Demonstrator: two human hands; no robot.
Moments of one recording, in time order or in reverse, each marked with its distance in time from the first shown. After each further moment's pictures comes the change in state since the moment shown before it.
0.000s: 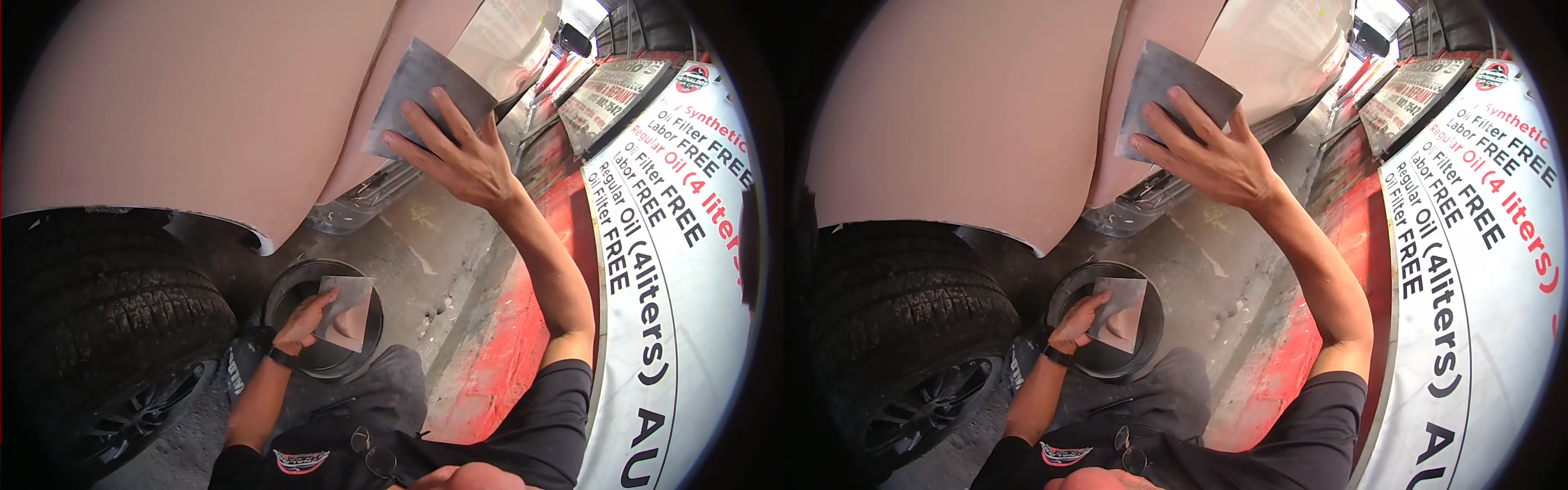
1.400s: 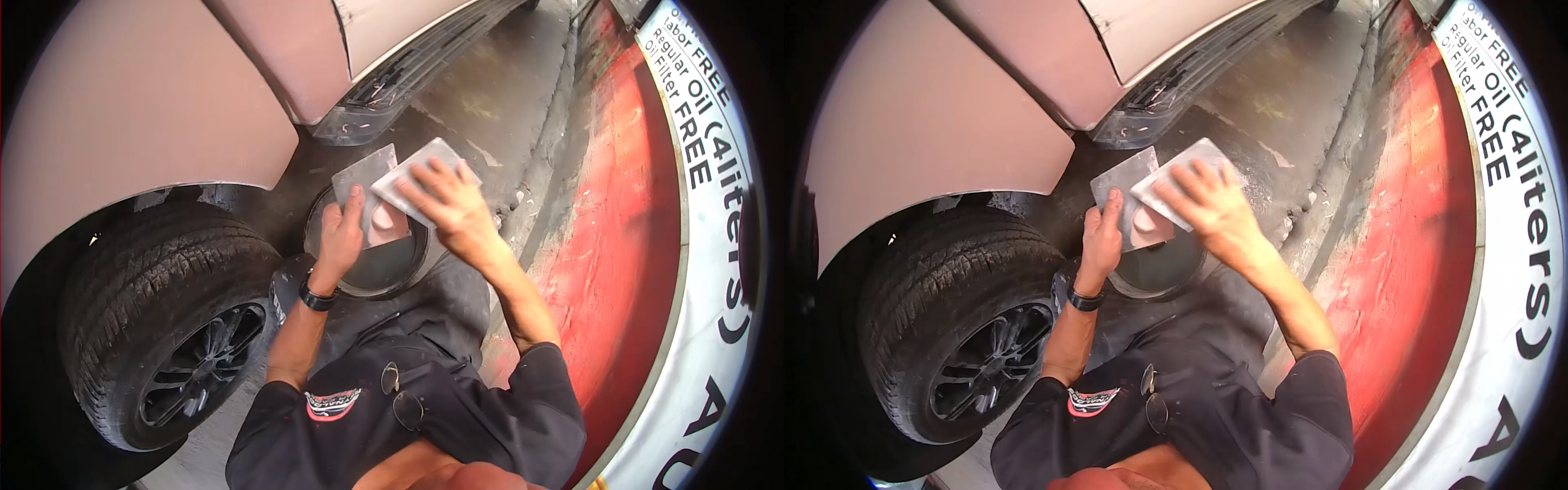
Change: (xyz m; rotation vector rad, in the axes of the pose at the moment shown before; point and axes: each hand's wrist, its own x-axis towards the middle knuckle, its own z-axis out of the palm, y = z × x) left_hand -0.042 0.030 0.096 0.529 0.234 0.641; right_hand -0.130 -0.191 -0.096 0.851 -0.345 0.785
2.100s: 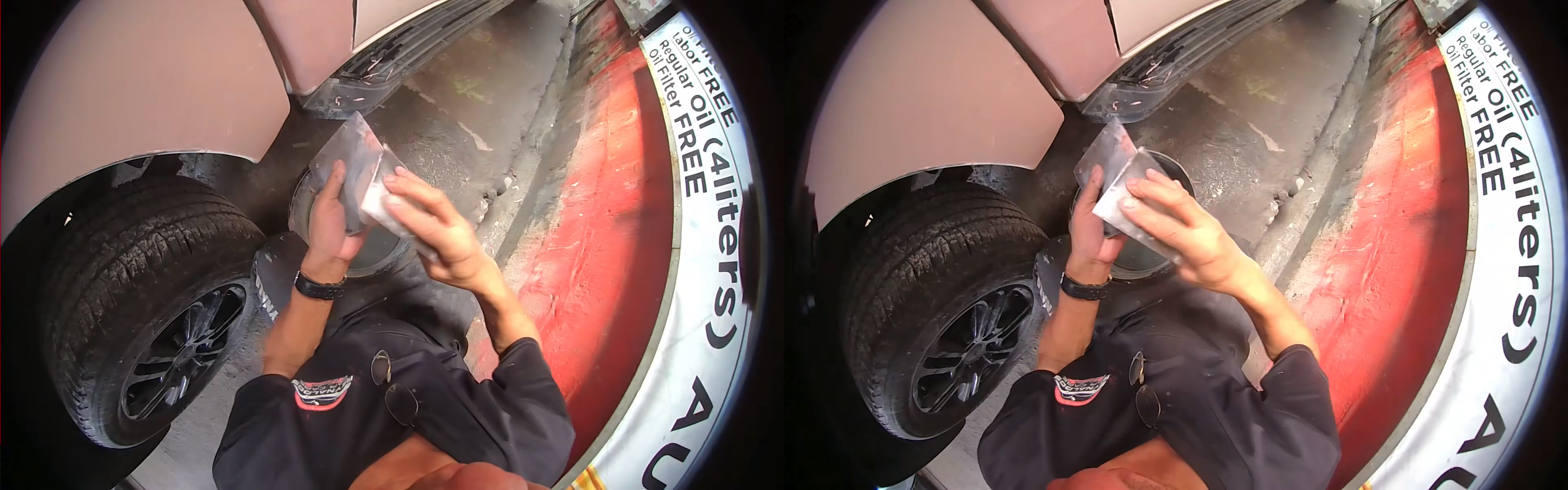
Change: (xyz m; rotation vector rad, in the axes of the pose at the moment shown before) left_hand -0.007 0.015 0.018 -0.890 -0.048 -0.281; right_hand -0.007 -0.041 -0.006 0.812 0.077 -0.017
